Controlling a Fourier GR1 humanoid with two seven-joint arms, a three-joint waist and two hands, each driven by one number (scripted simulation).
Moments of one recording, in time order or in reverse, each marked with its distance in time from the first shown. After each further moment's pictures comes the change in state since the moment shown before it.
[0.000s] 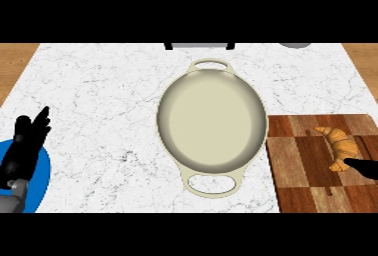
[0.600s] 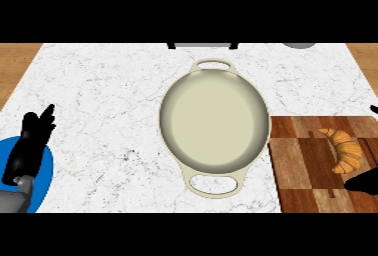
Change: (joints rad) left arm -0.021 -0.030 0.003 -0.004 -0.040 -0.005 0.027; right arm -0.120 -0.086 0.077 -0.134 -0.157 0.486 0.465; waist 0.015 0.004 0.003
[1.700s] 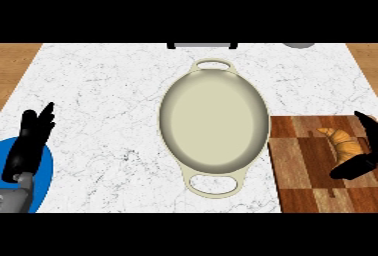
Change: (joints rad) left arm -0.007 -0.097 0.129 0.003 -0.117 -0.112 0.016; right arm -0.071 0.234 -0.076 0.320 0.230 0.081 -0.150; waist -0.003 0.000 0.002
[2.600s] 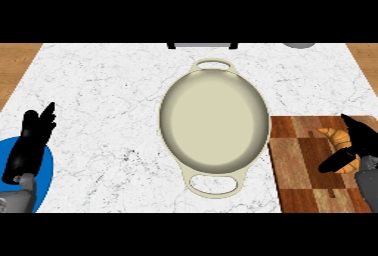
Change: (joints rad) left arm 0.015 -0.082 0.074 -0.064 -0.102 -0.066 0.043; right arm -0.103 0.135 -0.079 0.289 0.164 0.006 -0.119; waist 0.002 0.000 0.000
